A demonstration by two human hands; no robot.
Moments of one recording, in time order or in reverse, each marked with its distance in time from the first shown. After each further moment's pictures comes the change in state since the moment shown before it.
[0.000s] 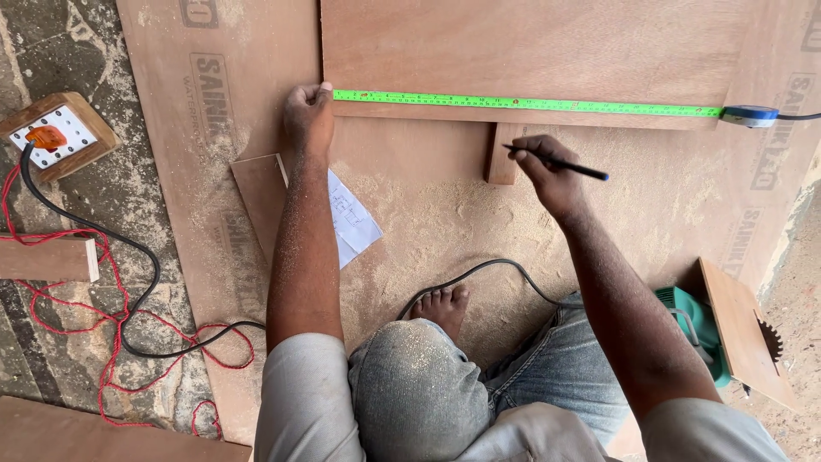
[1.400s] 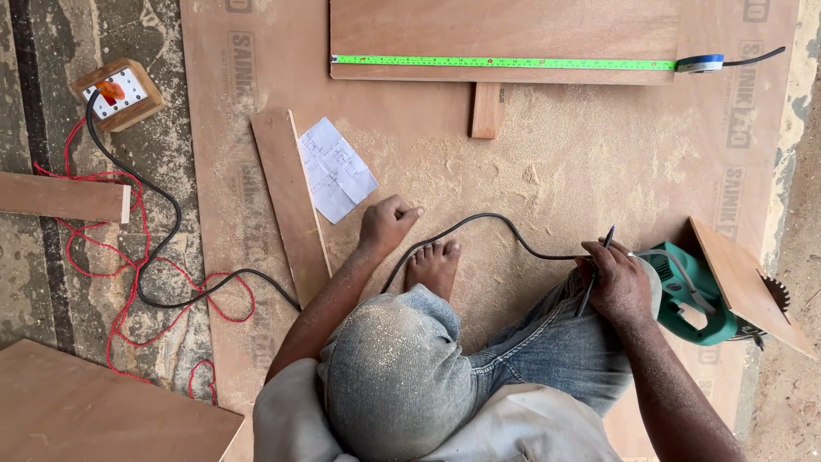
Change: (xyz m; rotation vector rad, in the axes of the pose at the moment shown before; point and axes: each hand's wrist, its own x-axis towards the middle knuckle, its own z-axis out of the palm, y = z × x) left_hand -0.256 -0.151 0.016 0.371 -0.363 0.560; right_hand -0.314 0.047 -0.075 -0.958 0.125 -0.019
